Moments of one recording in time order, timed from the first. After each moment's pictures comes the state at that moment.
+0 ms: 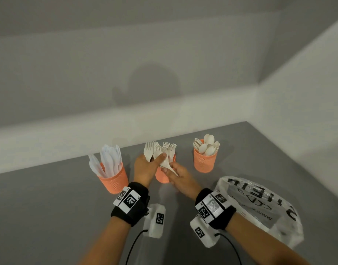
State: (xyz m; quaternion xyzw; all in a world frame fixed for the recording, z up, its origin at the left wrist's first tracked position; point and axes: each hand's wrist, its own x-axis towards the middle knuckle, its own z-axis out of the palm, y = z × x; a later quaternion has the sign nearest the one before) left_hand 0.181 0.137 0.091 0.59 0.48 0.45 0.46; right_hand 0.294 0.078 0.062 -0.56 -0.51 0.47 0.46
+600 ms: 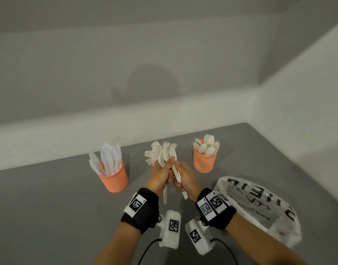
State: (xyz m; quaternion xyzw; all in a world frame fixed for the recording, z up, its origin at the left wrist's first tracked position) left_hand 0.201 0.113 0.072 0.55 0.41 0.37 0.63; right_hand 0.292 0.078 0.063 -0.54 -0.37 0.54 0.53
